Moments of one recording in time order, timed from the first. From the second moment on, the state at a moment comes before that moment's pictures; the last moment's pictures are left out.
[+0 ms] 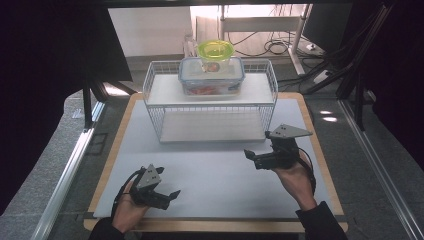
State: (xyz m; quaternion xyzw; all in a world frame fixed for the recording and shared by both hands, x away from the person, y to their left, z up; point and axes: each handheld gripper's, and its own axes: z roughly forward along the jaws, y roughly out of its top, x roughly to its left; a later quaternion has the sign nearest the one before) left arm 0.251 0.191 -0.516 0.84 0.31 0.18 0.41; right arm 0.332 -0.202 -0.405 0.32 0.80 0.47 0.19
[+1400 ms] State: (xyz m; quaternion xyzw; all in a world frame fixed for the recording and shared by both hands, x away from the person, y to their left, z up) left arm 0.251 0.190 -0.517 0.84 0.31 0.18 0.40; right arm 0.295 -0.254 -0.455 0.37 0.81 0.42 0.20
